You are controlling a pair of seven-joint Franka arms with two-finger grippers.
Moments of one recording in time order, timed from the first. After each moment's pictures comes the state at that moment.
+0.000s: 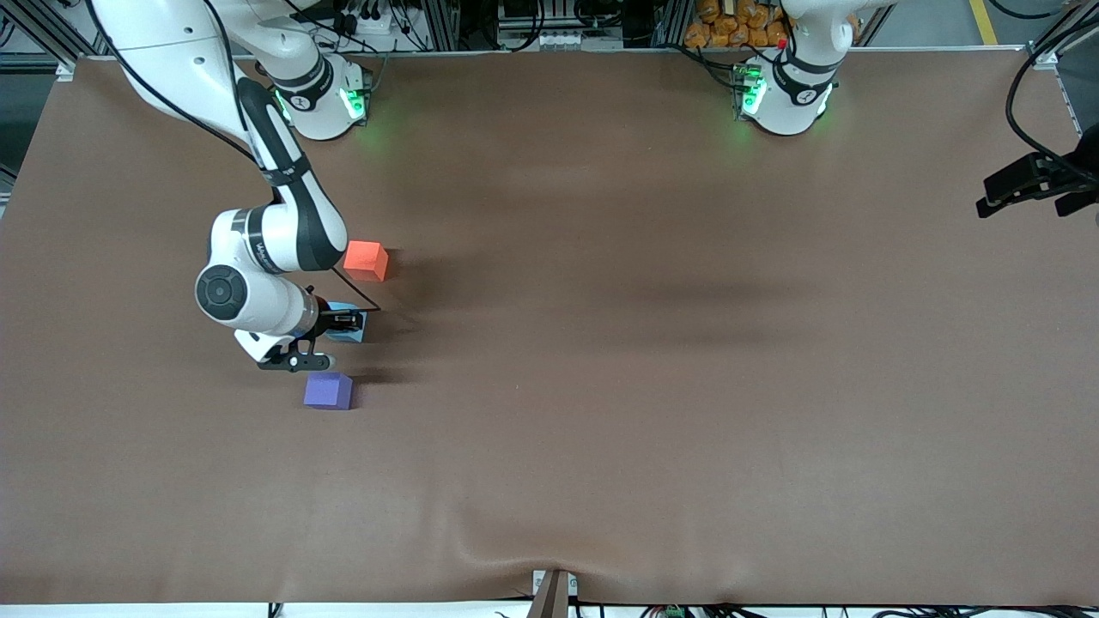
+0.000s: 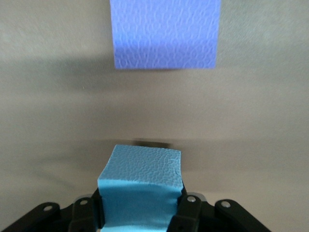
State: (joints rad) left arm 0.24 -0.01 -0.18 -1.56 -0.01 1.49 0.04; right arm 0.31 0.43 -0.12 -2.05 0.17 2.29 0.09
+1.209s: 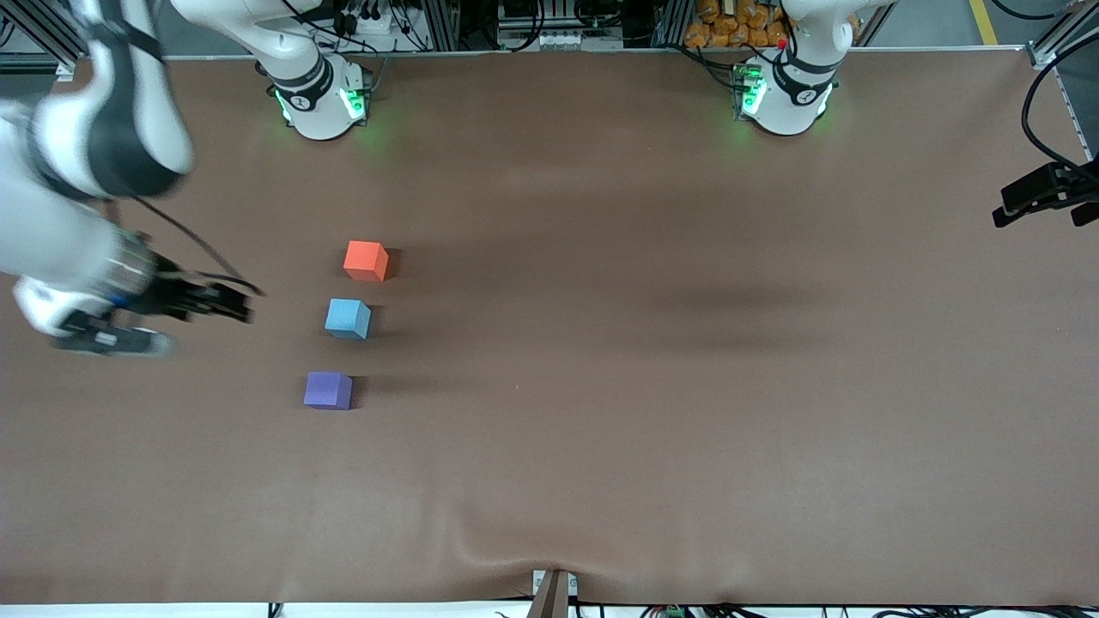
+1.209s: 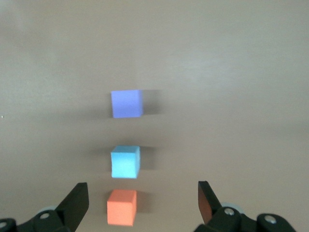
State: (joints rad) left arm 0.27 -0.01 -0.20 -1.56 -0.01 1.53 0.05; right arm 0.16 0.11 -0.15 -1.69 0.07 1.80 0.06
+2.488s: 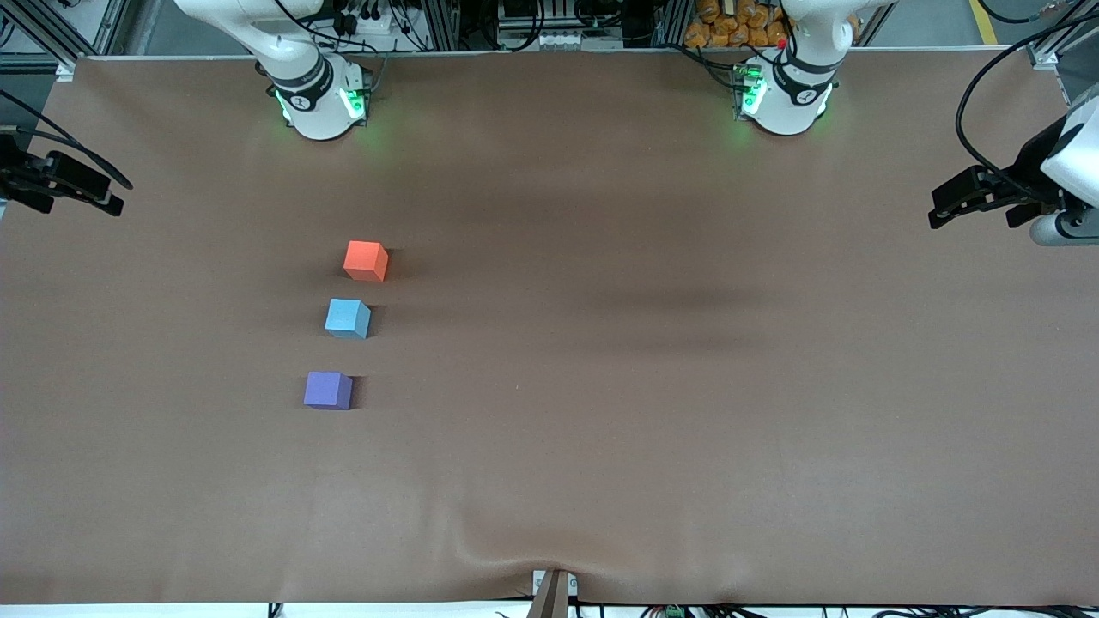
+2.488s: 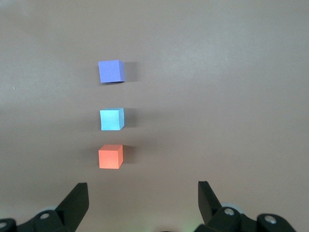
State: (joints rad) left arm 0.26 -0.01 -0.32 -1.57 -0.01 1.53 -0.06; right arm 0.04 -0.07 -0.13 -1.61 0.06 1.49 0.00
